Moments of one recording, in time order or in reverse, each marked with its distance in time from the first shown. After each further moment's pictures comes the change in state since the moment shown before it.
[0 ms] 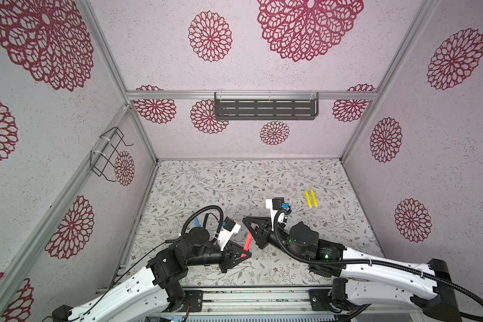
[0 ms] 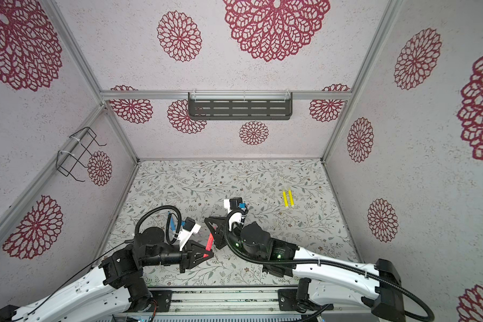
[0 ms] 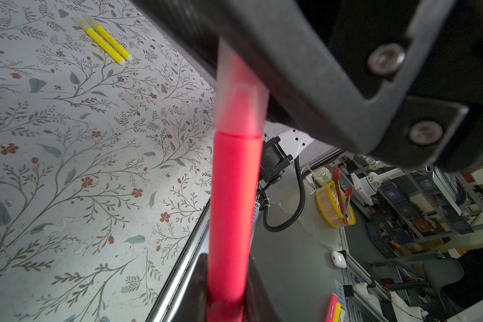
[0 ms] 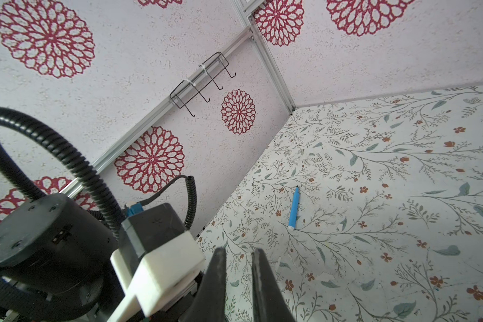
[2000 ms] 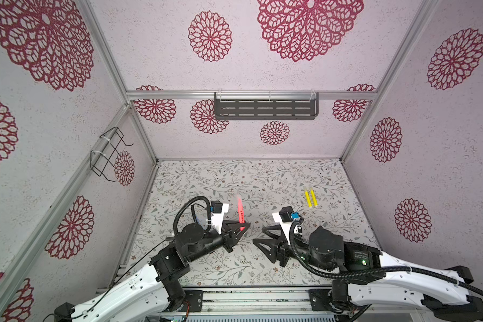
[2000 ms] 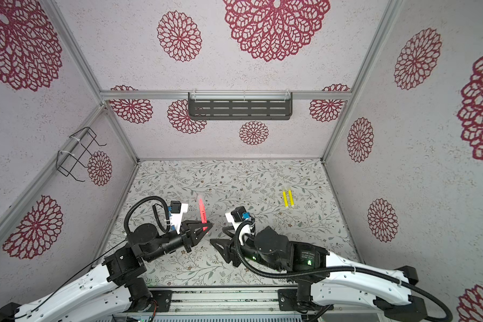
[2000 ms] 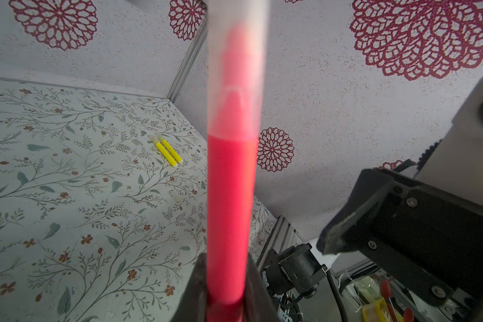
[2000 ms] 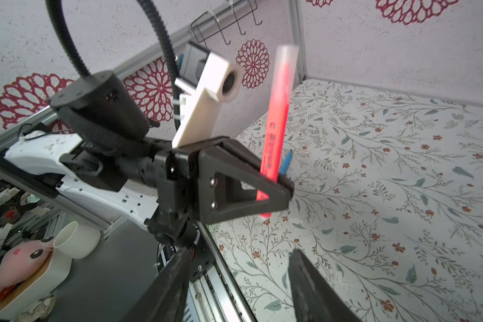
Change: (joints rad) left arm -0.026 0.046 -0.007 0.291 -0.348 -0.047; right arm 0.055 -0.191 0.196 -0.492 -0.052 -0.204
